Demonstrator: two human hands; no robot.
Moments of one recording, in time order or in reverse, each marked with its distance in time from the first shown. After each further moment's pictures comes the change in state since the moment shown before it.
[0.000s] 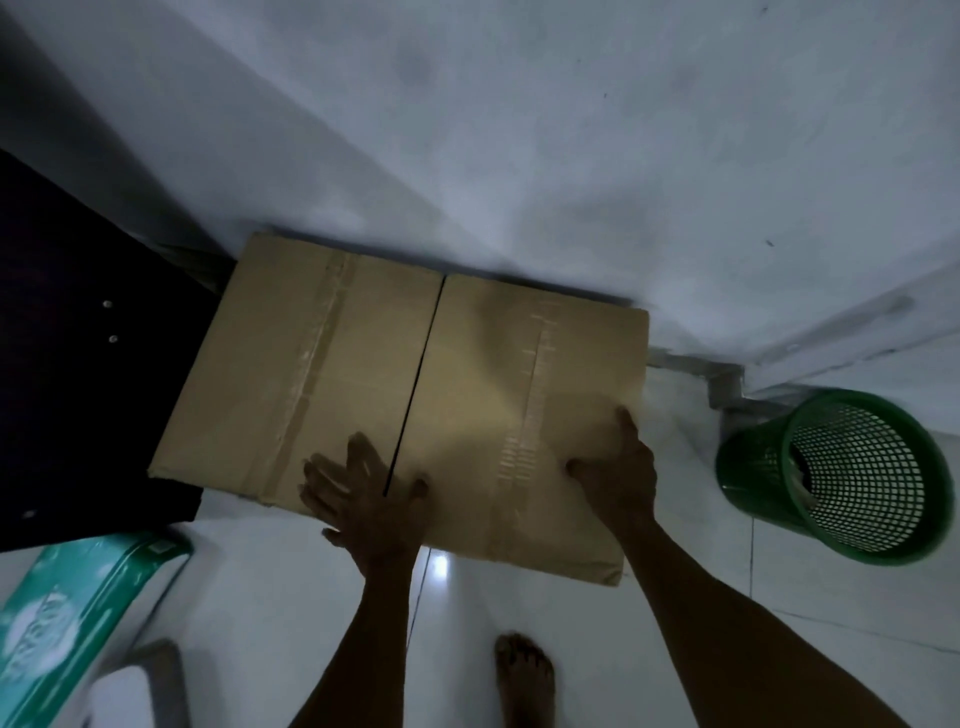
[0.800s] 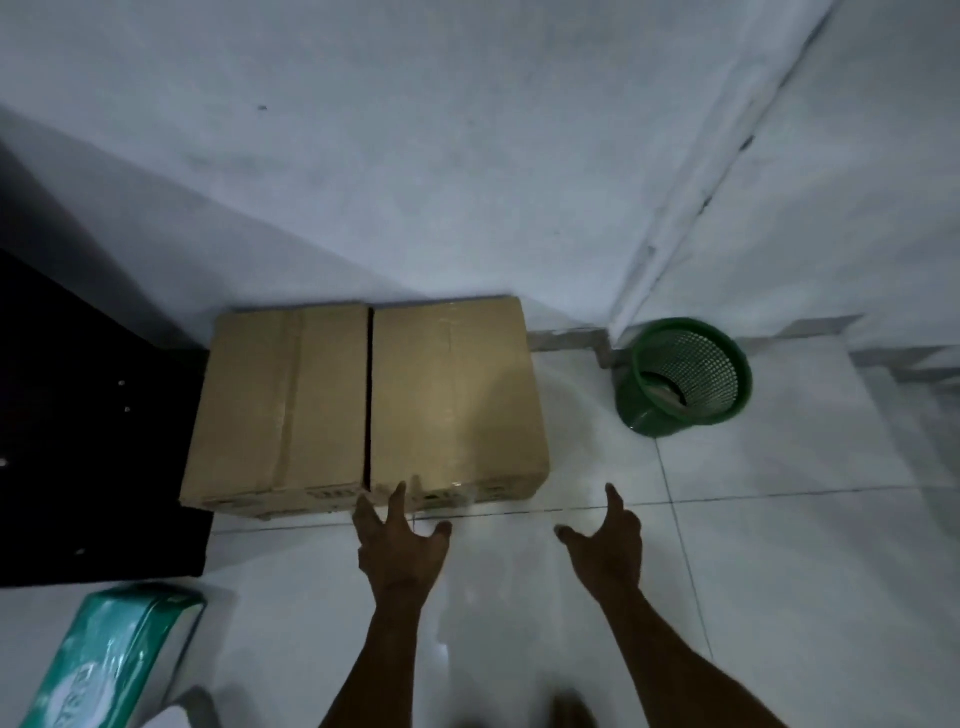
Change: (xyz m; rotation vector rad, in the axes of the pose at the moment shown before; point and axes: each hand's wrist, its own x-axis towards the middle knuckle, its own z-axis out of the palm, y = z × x) left_hand -0.179 -0.030 -0.078 -0.222 -0.229 0.278; right_hand -0.237 0.120 -0.062 0.253 0.134 0.193
